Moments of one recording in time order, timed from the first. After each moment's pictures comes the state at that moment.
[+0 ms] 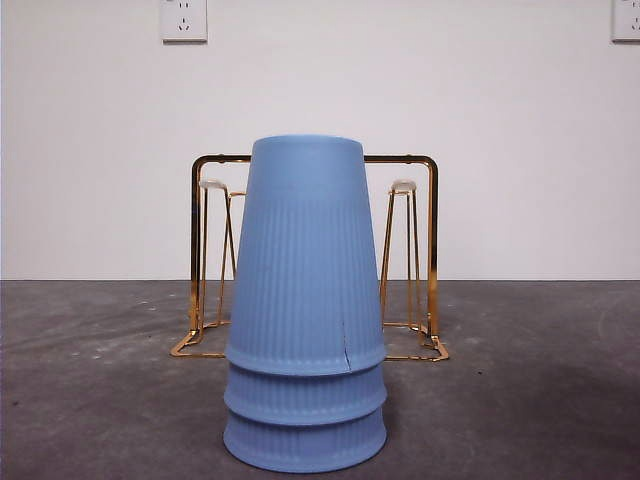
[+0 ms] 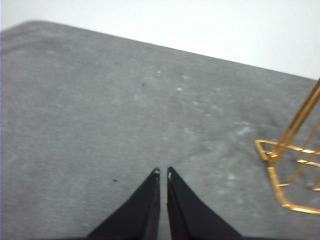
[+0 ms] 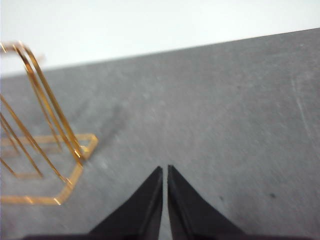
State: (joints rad) left arm 0.00 0.05 0.08 -0.21 0.03 -0.23; right arm 0.03 0.01 0.06 -0.18 -0.14 0.24
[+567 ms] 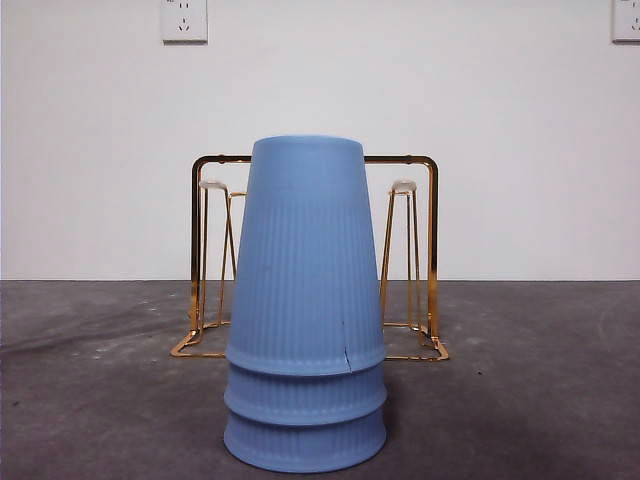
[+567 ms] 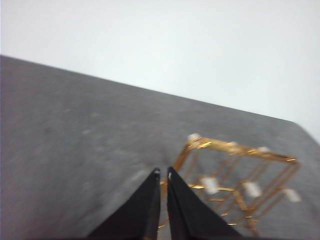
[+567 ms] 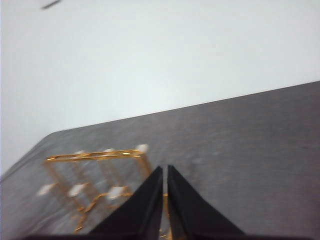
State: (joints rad) left arm 0.00 0.50 0.71 -0.39 0.33 -0.31; right arm 0.03 0.29 0.61 -0.39 -0.33 0.36
